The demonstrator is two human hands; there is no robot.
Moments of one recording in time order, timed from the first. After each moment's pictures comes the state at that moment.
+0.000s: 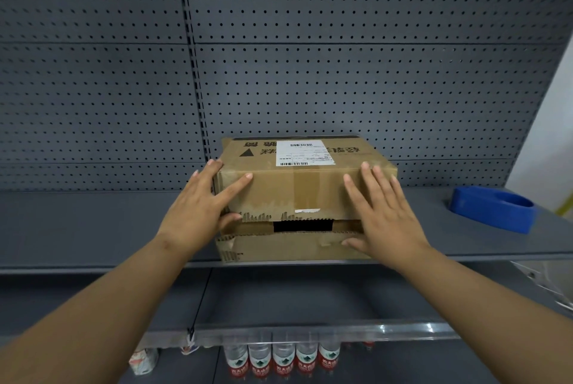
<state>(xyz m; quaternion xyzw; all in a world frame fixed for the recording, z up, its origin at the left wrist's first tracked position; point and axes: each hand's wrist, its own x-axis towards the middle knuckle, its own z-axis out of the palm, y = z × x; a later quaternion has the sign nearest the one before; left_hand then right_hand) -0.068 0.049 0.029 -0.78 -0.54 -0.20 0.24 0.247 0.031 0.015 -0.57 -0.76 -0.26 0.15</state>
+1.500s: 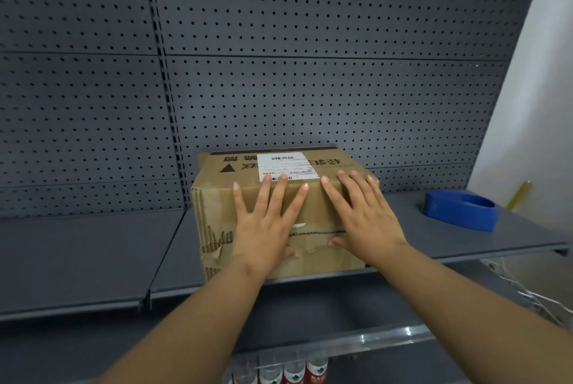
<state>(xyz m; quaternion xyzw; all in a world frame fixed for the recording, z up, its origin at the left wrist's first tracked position) 0.046 0.051 0.023 -0.79 -0.54 -0.14 0.25 0.235 0.044 0.027 -0.60 -0.73 -0.31 0.15</state>
